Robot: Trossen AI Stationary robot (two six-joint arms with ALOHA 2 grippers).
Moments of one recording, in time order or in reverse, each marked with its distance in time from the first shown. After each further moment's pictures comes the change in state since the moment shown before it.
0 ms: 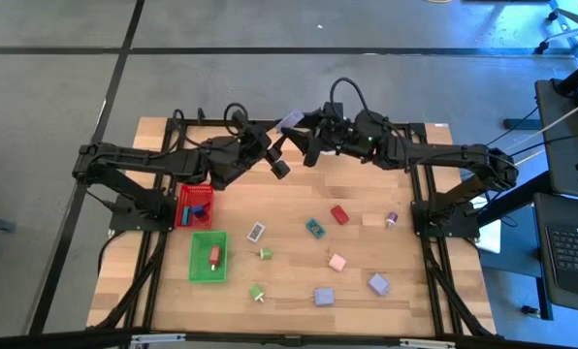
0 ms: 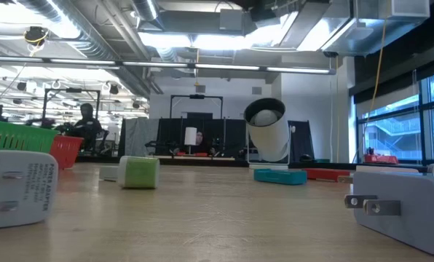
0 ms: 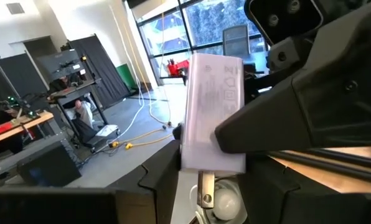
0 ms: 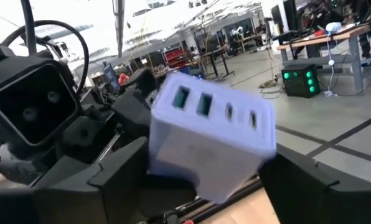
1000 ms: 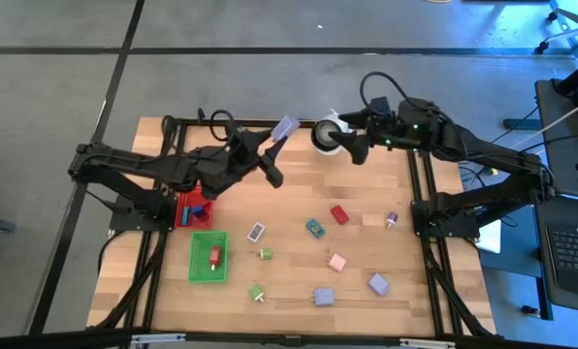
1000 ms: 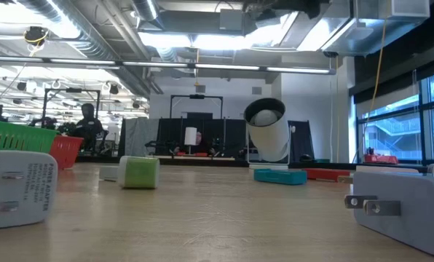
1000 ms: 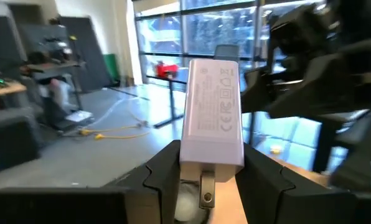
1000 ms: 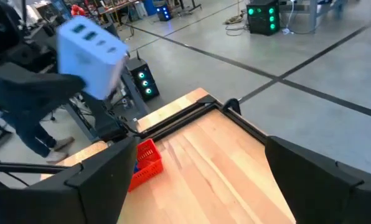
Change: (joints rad) left arm -0.095 -0.037 0.001 -0.004 -0.059 -0.223; right arm -0.075 -0.348 0.000 -0.690 -0.037 -0.001
